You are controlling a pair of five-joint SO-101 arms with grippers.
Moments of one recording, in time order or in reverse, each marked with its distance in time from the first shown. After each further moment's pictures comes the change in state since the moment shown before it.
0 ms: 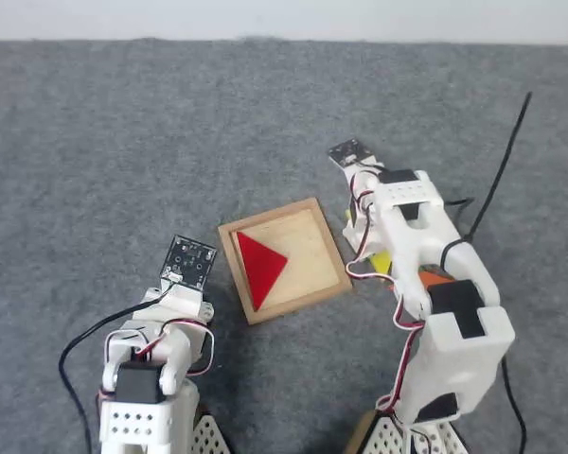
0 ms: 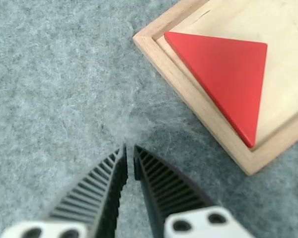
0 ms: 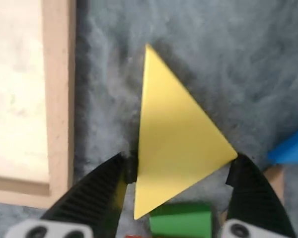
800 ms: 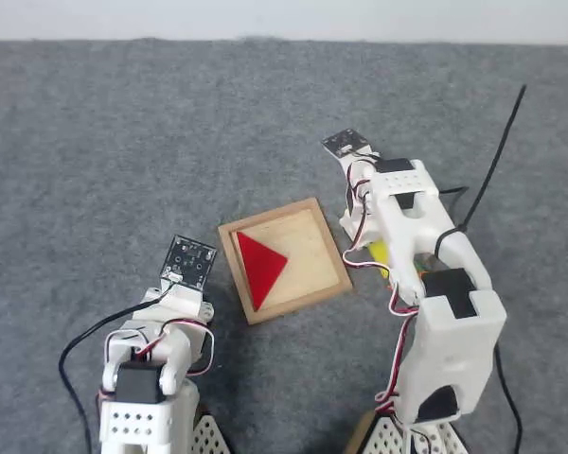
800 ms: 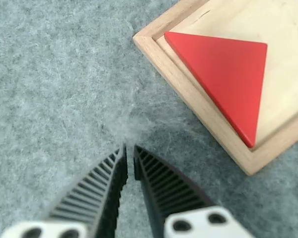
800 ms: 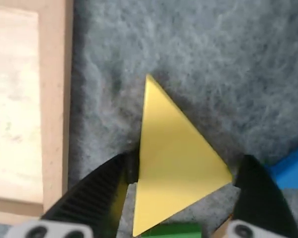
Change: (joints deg) left arm 0.0 0.0 0.0 0.0 0.0; right arm 0.0 6.5 -7.5 1.1 0.2
